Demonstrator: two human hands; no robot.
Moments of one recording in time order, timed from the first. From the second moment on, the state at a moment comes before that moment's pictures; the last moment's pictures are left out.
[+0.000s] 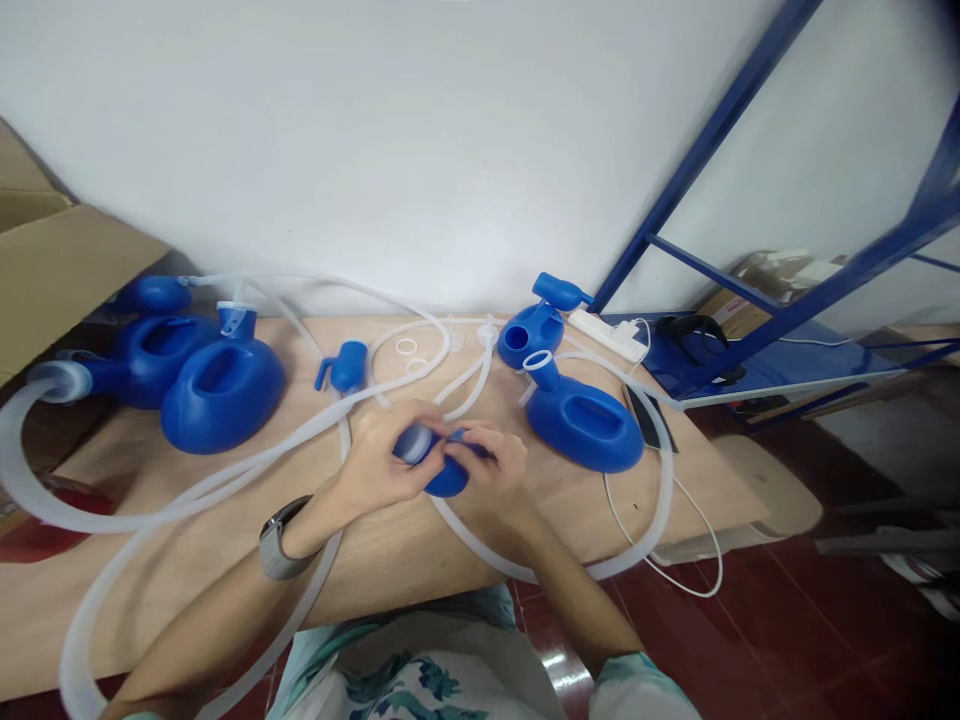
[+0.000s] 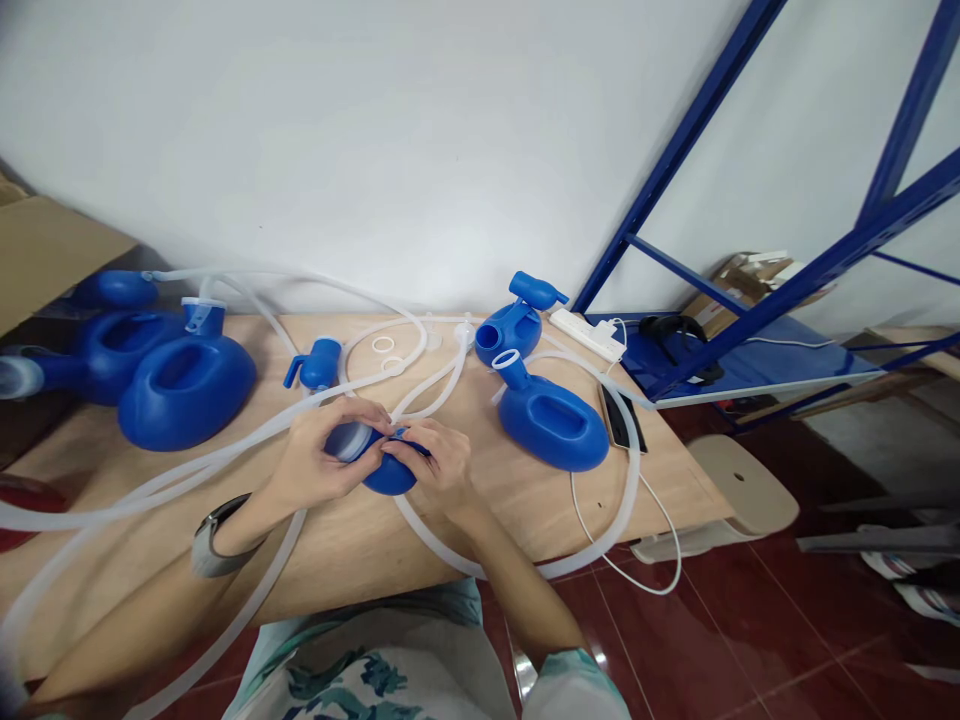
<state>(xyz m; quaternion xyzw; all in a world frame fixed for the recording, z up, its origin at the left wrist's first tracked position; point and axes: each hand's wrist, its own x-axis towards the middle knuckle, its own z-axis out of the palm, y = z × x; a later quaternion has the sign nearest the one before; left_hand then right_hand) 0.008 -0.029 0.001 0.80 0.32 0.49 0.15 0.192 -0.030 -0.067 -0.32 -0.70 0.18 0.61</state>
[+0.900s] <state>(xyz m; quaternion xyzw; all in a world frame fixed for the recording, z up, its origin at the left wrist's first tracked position) -0.122 0.108 -0.067 0.66 0.72 0.12 0.17 0.248 0.026 -0.091 -0.47 -0.87 0.01 0.15</state>
